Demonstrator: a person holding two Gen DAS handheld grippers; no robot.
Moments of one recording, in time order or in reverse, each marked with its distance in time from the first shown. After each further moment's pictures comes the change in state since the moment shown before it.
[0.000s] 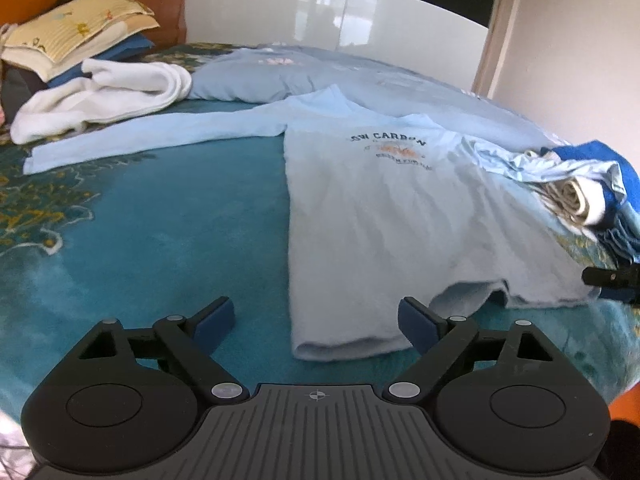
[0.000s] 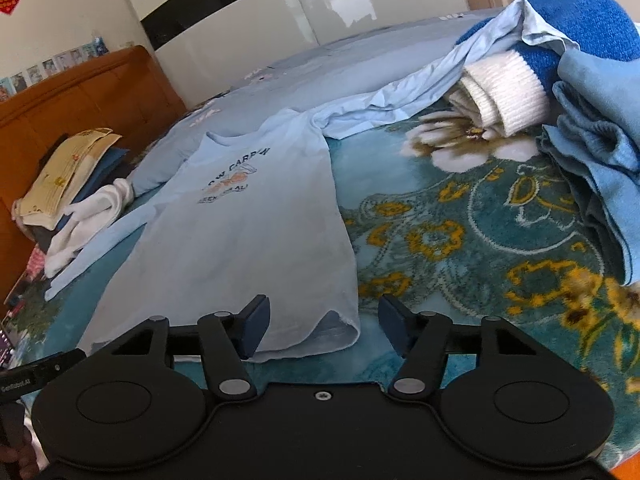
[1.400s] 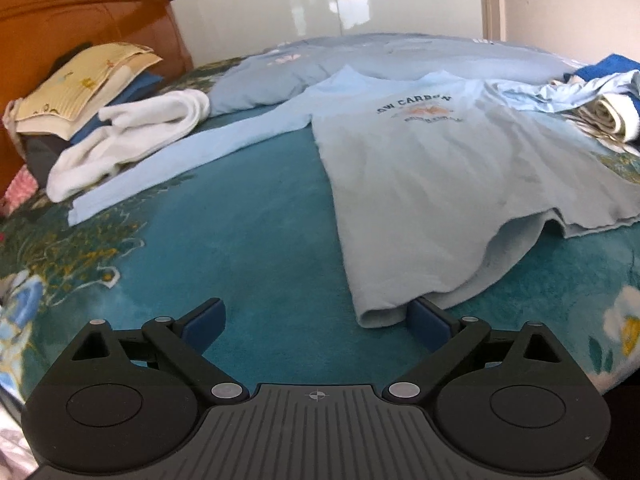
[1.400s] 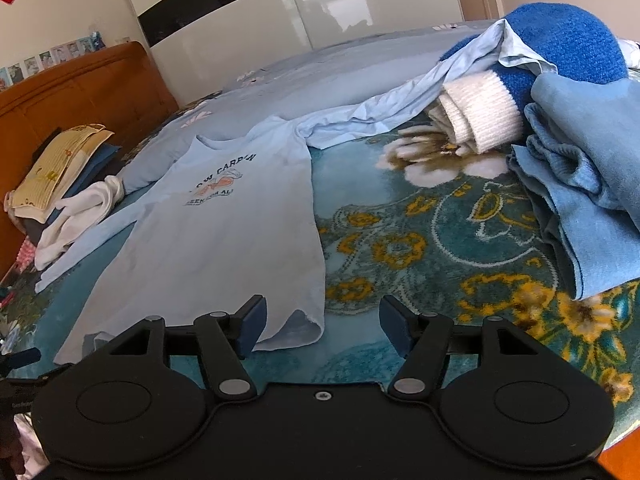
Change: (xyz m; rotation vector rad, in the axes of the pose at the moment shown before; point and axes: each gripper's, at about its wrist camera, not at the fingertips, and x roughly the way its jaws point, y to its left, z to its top) left arm 0.004 -0.011 -0.007 0.218 0.023 0.205; right arm -0.016 -0.007 0.005 -0.024 -0.011 -0.039
